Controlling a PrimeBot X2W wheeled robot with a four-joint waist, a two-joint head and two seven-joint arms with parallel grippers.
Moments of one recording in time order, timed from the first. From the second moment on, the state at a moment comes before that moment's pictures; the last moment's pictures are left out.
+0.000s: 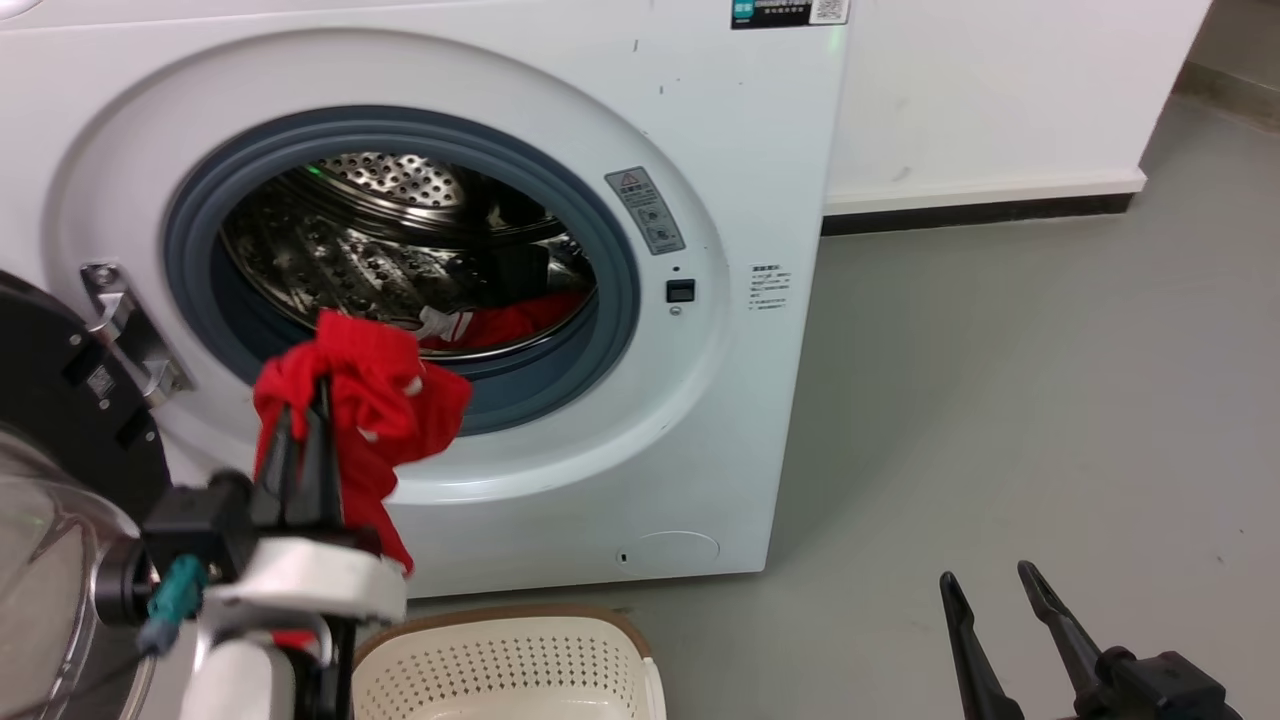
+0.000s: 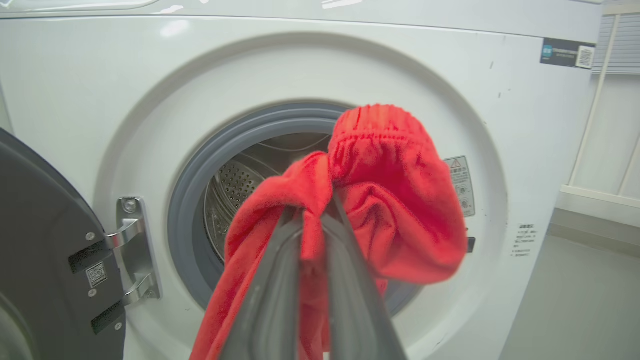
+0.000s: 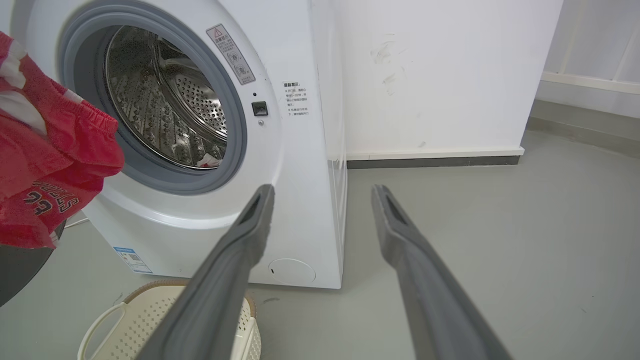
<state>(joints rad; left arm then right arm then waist) -0.20 0.14 0.03 0.14 -0.18 -0.05 -0.23 0.23 -0.05 0.08 -0.11 0.13 0.13 -0.12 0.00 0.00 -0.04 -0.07</state>
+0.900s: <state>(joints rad) 0.01 0.06 -0.03 0.36 -0.26 0.05 -0.25 0.10 -0.05 0.13 -0.14 0.11 0.13 -0.11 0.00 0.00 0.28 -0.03</state>
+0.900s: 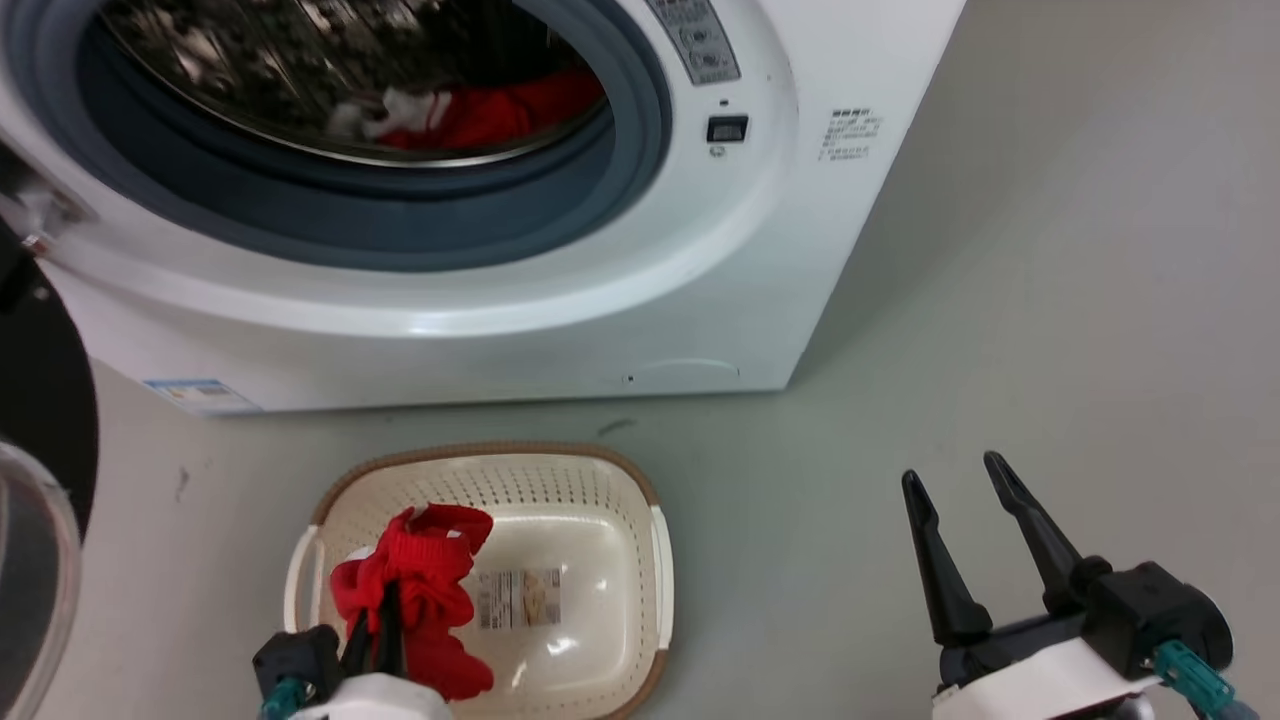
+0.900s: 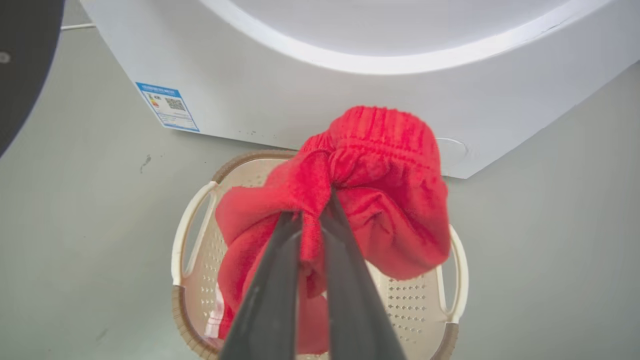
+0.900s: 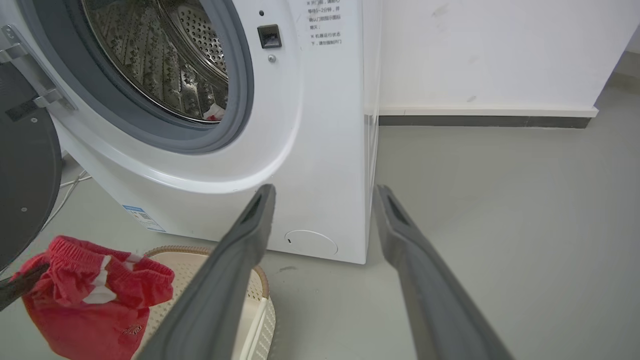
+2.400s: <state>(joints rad) -0.16 0.05 0.03 0.82 -0.27 0.02 -0.26 0.01 -0.05 0.09 -0.05 0.09 0.13 -0.15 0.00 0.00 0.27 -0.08</state>
